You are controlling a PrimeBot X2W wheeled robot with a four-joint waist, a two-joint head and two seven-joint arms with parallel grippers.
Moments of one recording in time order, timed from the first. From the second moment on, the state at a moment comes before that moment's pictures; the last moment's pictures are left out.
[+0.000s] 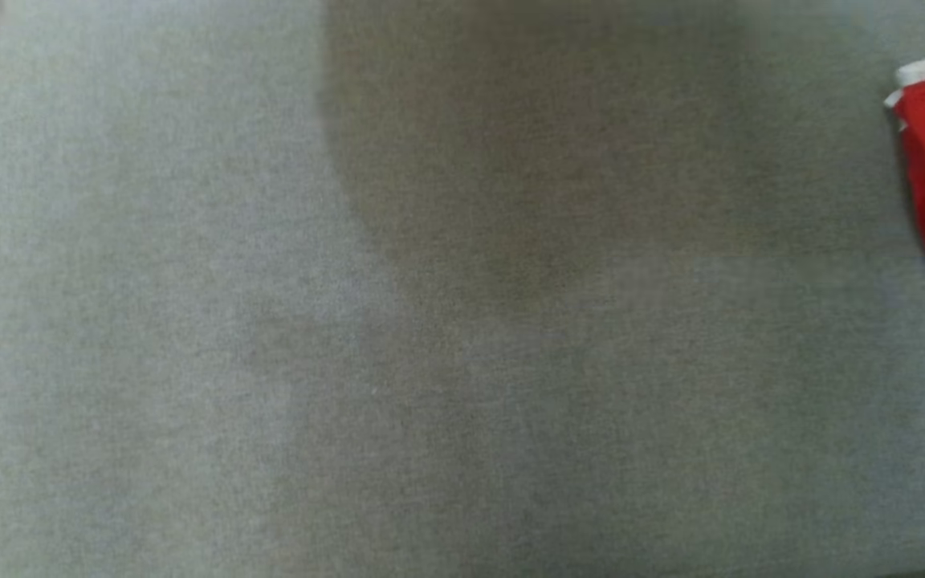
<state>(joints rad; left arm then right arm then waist) -1.38 0.33 -0.41 0.62 -0.81 -0.13 -0.23 -1.32 -0.42 0.32 0.67 -0.02 0.13 -0.26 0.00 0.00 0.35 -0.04</state>
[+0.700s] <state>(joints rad) -0.19 0.38 -0.39 0.20 -0.82 -0.13 -0.25 -0.46 -0.43 0.26 0.48 0.06 0.13 -0.26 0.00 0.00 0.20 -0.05</state>
